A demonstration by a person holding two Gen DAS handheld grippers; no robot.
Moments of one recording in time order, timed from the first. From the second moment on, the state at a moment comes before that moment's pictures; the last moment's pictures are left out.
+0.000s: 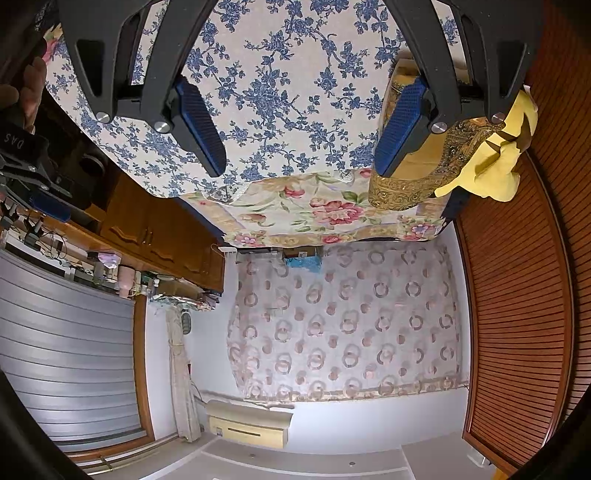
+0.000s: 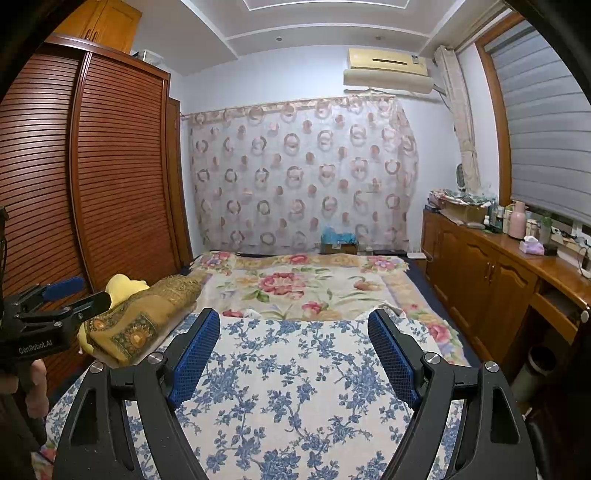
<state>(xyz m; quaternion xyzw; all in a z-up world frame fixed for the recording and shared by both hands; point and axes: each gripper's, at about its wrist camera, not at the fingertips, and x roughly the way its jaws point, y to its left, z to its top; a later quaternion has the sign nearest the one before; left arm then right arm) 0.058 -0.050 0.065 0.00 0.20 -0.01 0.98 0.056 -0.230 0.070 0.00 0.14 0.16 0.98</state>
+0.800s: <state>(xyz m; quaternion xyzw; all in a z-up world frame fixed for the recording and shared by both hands) 0.056 -0.043 0.065 0.00 0.20 -0.01 0.98 0.055 -0.231 0.071 0.00 0.14 0.16 0.98</state>
